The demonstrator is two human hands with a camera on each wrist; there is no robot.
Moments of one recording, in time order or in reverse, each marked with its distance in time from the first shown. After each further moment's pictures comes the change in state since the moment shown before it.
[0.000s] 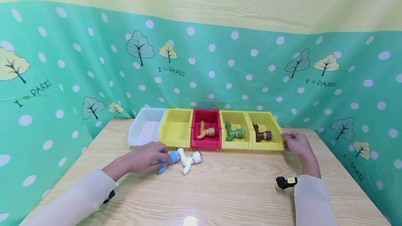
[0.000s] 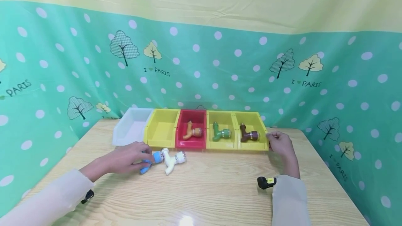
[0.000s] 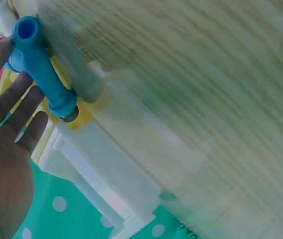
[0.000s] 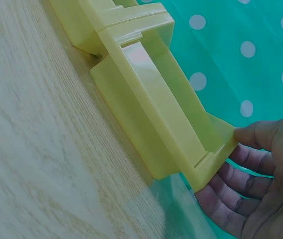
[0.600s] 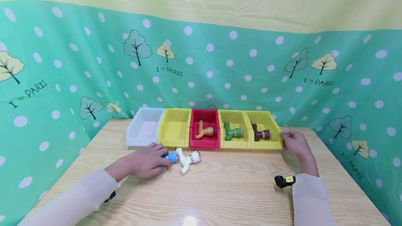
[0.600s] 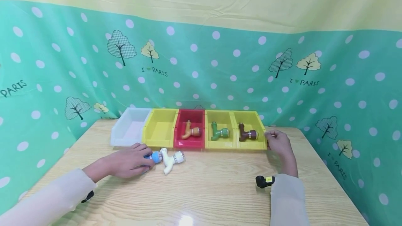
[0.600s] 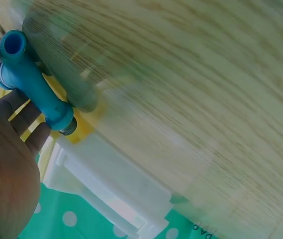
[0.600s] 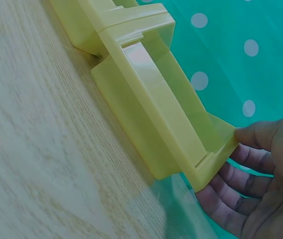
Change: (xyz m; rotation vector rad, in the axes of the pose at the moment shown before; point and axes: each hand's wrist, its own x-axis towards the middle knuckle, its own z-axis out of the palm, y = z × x) left_hand 0.005 0.005 0.008 0.187 -0.058 0.100; right_hand 0.000 -0.001 -0.001 0.030 -0.004 -0.014
